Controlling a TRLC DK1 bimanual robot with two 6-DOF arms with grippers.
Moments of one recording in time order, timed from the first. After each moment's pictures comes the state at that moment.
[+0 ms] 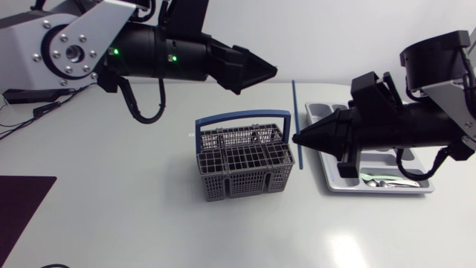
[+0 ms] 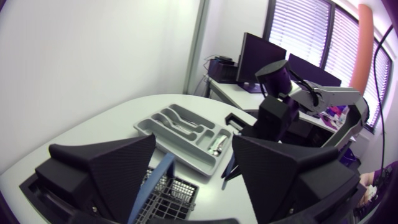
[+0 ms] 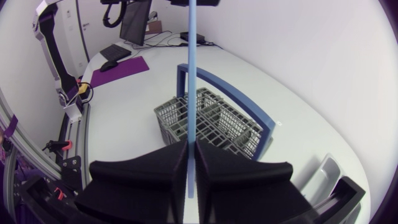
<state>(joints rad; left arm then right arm) -0.57 1.50 1.29 -0.13 0.55 0.03 0.21 1.18 0.87 -0.43 -0.72 -0.53</state>
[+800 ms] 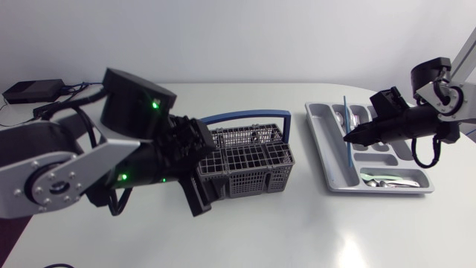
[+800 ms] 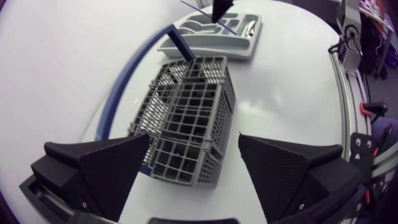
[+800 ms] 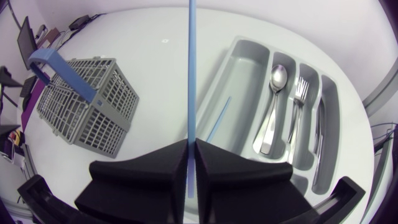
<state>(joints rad) -0.75 1.30 0.82 -0.22 0.00 0.53 -0.16 1.61 1.02 -0.43 -0.42 -0.39</state>
